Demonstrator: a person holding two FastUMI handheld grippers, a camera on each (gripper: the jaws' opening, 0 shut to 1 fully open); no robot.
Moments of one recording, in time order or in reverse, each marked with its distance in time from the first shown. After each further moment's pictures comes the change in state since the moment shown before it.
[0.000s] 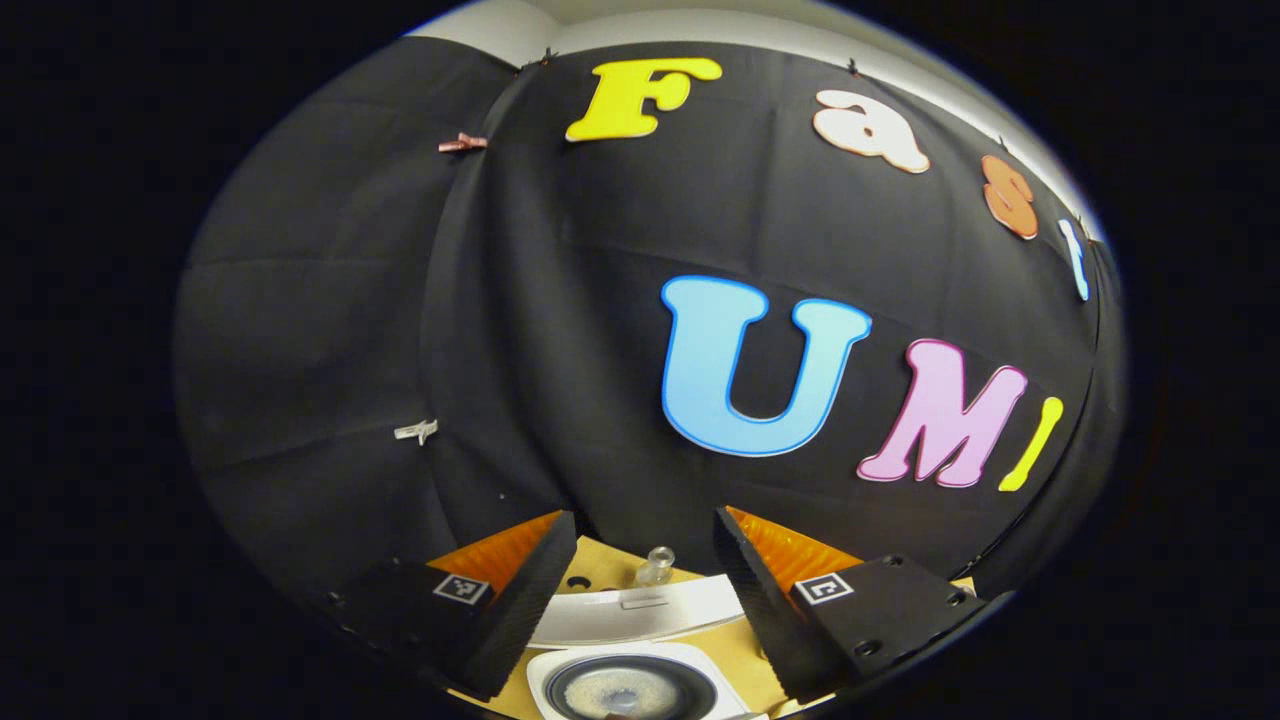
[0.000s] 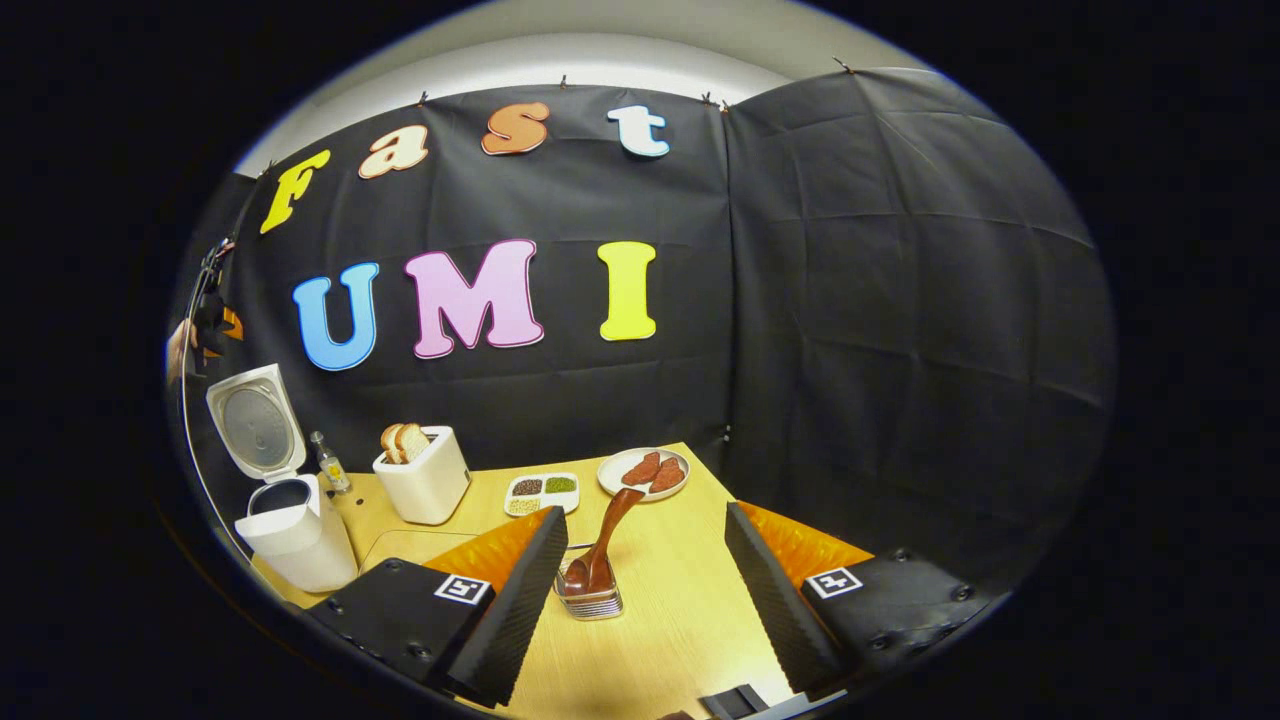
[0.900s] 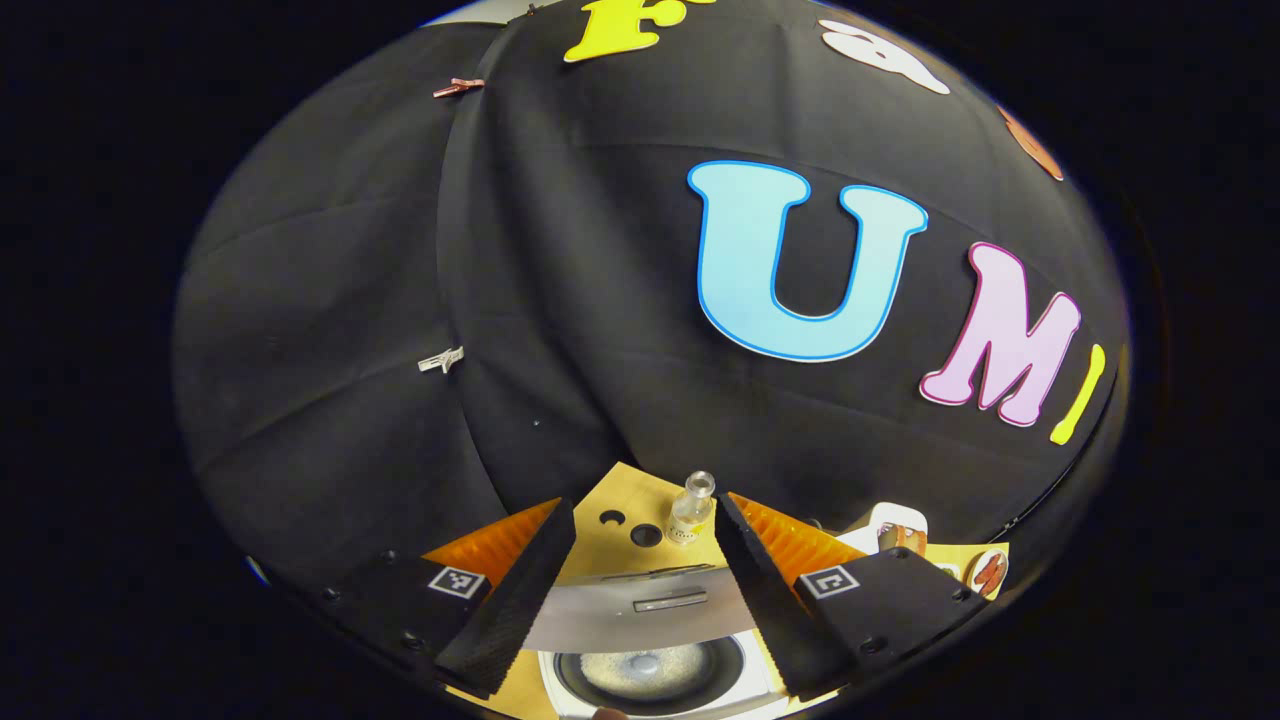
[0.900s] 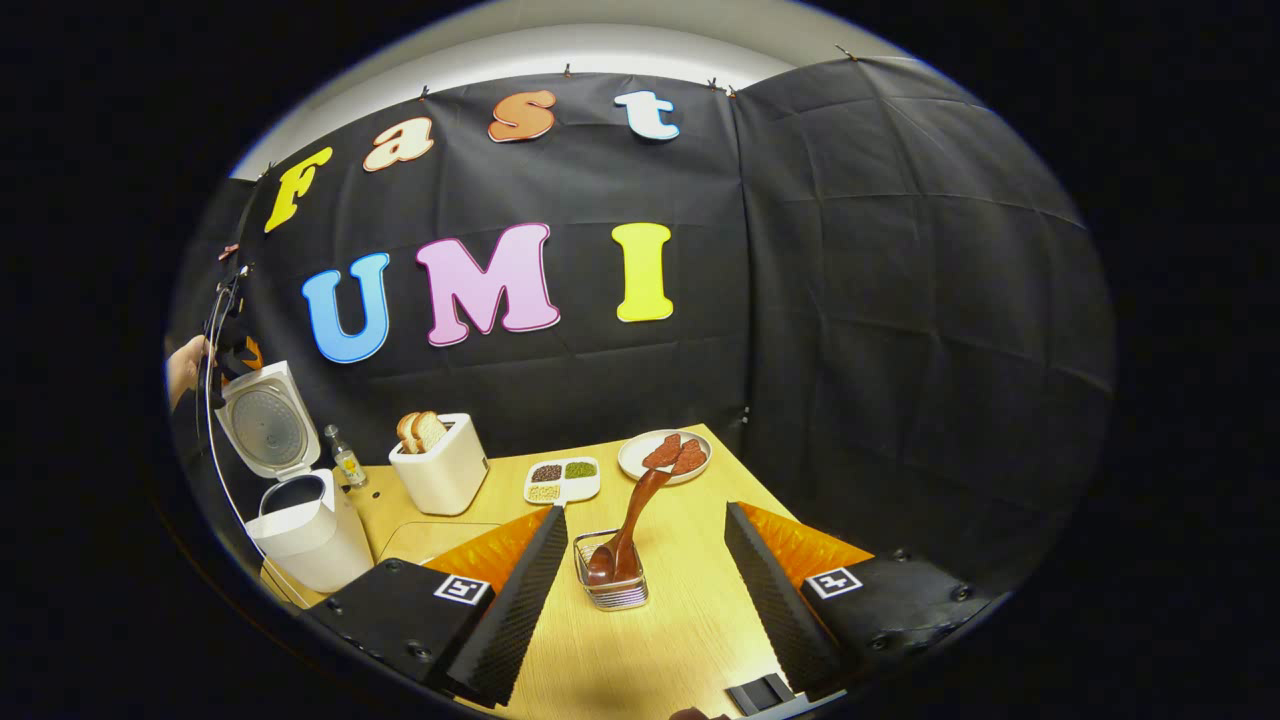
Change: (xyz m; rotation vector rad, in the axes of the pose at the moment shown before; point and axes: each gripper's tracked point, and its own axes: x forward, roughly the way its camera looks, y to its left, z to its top) left arm 0.006 -0.002 -0.081 0.038 0.227 0.136; right arm 0.010 0.025 -0.024 0.024 0.069 0.065
